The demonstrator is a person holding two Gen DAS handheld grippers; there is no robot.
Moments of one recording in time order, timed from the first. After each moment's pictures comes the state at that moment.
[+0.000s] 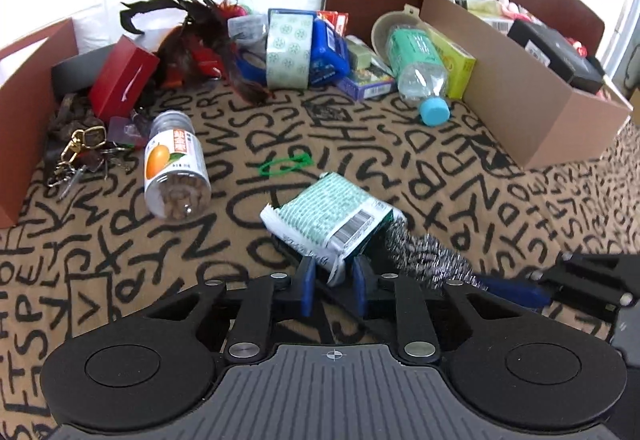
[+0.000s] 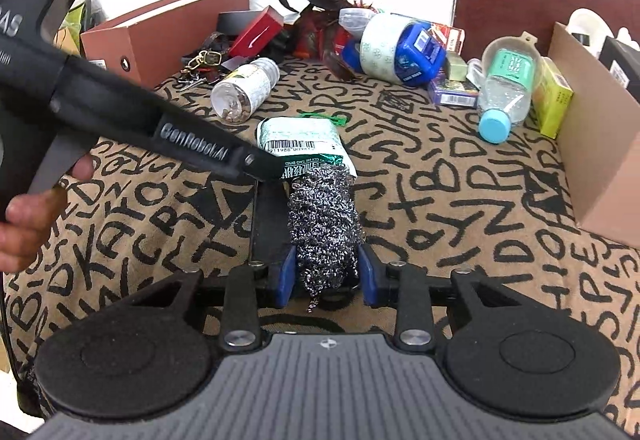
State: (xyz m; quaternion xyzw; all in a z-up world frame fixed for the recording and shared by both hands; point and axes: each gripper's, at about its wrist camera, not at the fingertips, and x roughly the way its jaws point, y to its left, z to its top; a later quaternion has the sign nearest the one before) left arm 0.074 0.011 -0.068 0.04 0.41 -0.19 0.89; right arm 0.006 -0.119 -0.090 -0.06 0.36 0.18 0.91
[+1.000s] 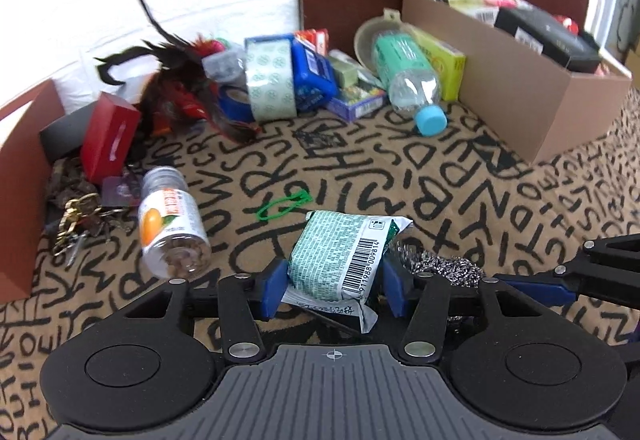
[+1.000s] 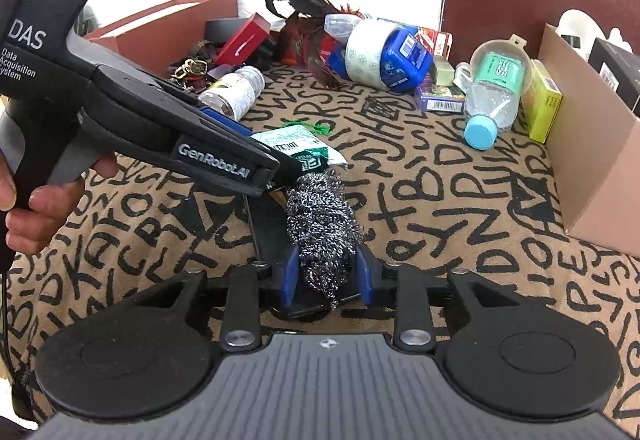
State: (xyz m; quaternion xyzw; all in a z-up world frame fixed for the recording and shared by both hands) left arm 0.088 -0.002 -0.056 0.09 0.38 -0.19 0.90; right arm 0.013 -0.130 -0.086 -0.05 0.35 0.17 0.92
